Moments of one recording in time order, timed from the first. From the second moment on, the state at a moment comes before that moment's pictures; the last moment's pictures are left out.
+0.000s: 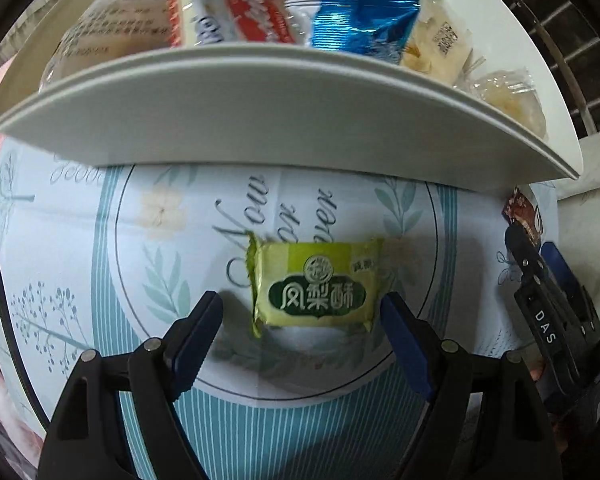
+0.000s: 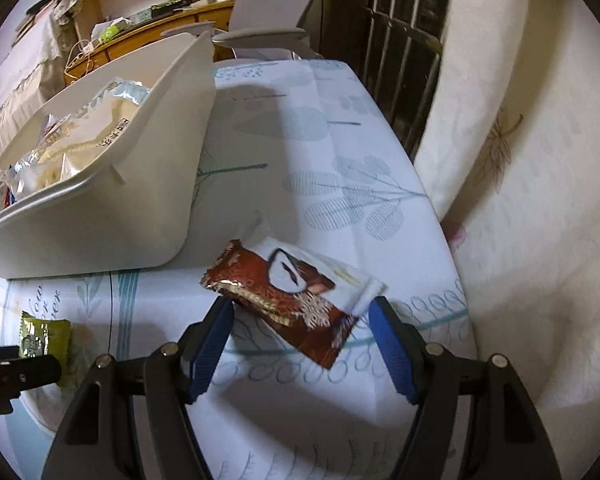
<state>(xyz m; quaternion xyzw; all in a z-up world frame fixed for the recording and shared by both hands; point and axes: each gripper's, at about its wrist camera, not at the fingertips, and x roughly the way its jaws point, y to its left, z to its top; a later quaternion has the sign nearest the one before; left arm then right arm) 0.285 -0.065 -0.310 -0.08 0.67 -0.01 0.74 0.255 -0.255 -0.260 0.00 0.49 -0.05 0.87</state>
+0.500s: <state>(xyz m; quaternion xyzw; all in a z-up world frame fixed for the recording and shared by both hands) 0.313 -0.075 -0.303 -0.08 0.65 -0.01 0.75 0.274 -0.252 -0.260 -0.03 0.45 -0.05 0.89</state>
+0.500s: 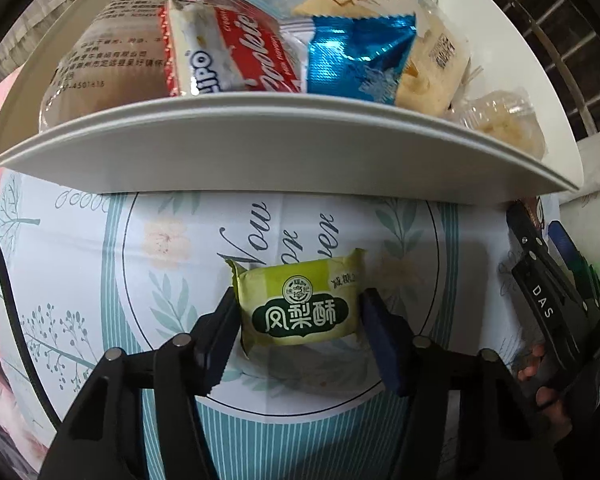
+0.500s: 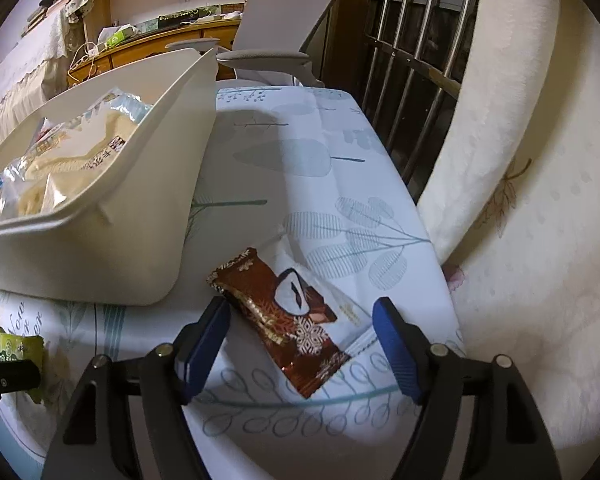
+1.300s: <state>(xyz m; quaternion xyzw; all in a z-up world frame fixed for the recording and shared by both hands) 0.266 0.017 -0.264 -0.09 0.63 0.05 0.77 0.260 -0.251 -0.244 0.04 0.50 -0.01 0.87</state>
